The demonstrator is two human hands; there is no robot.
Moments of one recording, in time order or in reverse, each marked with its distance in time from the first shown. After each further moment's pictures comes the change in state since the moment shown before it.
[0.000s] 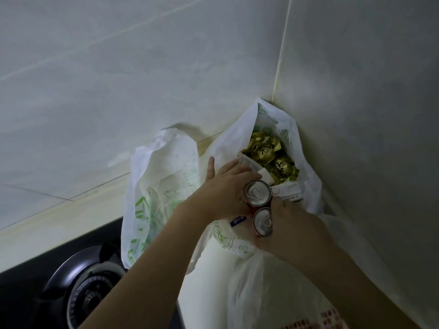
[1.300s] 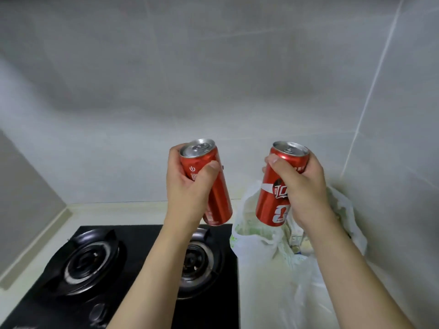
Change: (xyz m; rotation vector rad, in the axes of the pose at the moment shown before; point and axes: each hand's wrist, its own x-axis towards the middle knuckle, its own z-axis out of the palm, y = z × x) left_hand -0.371 0.120 -0.119 -0.918 1.497 -0.050; right_hand -0.186 -0.179 -0.153 1.395 0.217 -0.565
